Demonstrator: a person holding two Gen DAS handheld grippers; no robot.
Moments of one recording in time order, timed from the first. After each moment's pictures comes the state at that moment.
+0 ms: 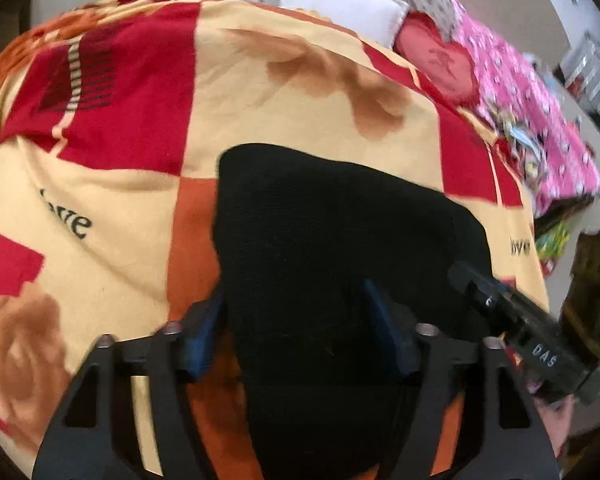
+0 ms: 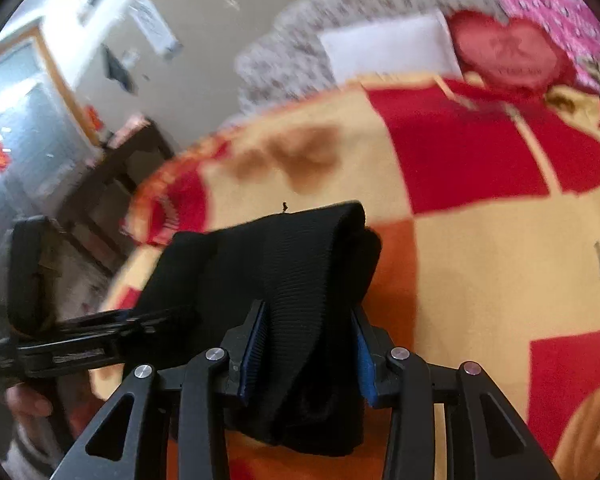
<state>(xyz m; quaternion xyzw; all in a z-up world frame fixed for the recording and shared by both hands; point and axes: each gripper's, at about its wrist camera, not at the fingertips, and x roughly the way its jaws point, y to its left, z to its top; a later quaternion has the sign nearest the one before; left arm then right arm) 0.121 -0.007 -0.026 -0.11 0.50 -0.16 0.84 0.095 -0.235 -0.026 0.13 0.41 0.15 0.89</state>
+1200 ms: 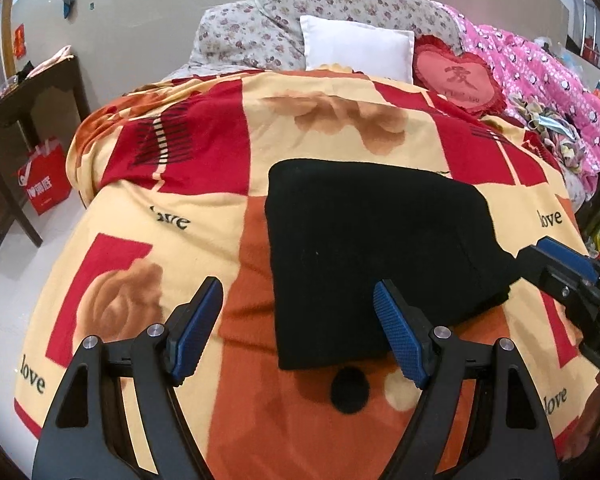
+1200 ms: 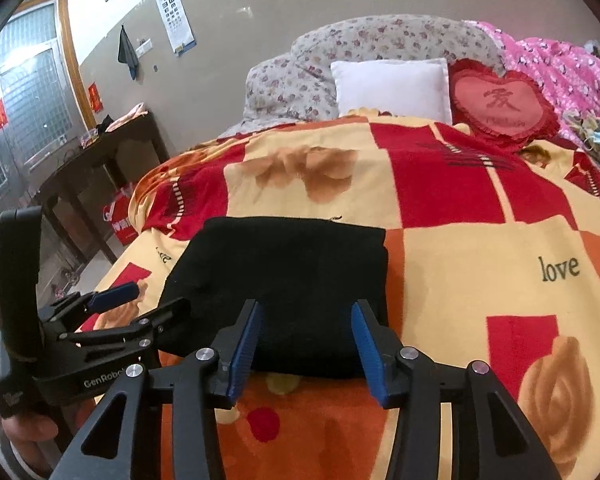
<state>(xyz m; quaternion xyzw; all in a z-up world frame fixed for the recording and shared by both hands) 0.025 -0.024 0.009 0.00 0.39 -0.05 0.92 0.007 -0.203 0.034 0.05 0.35 0.13 0.93</state>
